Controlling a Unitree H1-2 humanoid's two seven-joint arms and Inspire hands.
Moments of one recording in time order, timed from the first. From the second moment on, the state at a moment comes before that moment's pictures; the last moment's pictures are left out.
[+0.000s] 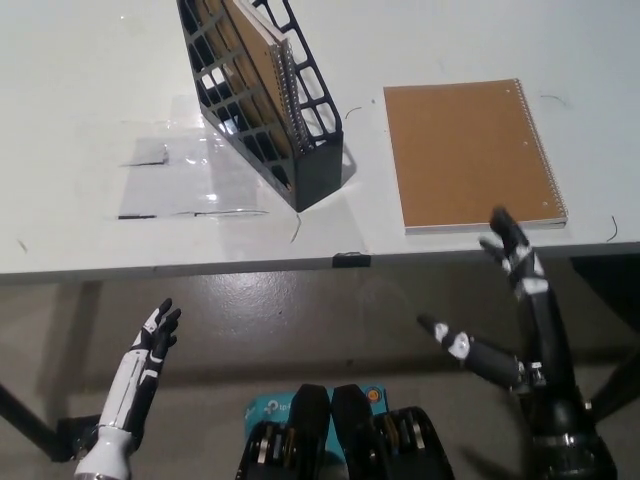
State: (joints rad) left_arm -0.07 0.17 0.00 0.23 0.10 -0.27 -0.03; right_arm -0.13 -0.03 0.13 -0.11 -0.22 -0.38 -0.08
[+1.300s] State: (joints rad) left_arm -0.05 0.17 -0.01 0.23 0.12 -0.29 -0.03; right_arm -1.04 0.12 0.07 0.92 -0.19 -0.31 -0.08
